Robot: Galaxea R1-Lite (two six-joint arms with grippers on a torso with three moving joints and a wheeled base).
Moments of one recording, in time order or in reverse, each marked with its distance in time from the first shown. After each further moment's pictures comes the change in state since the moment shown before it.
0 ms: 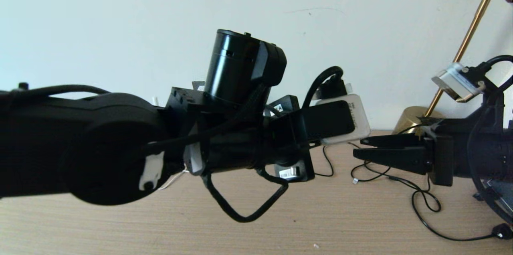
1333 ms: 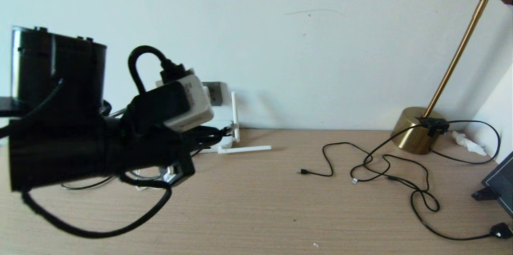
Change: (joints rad) left arm 0.312 -0.357 0.341 0.038 -0.075 -0.099; right arm -0.348 -0.631 0.114 0.420 0.070 0.123
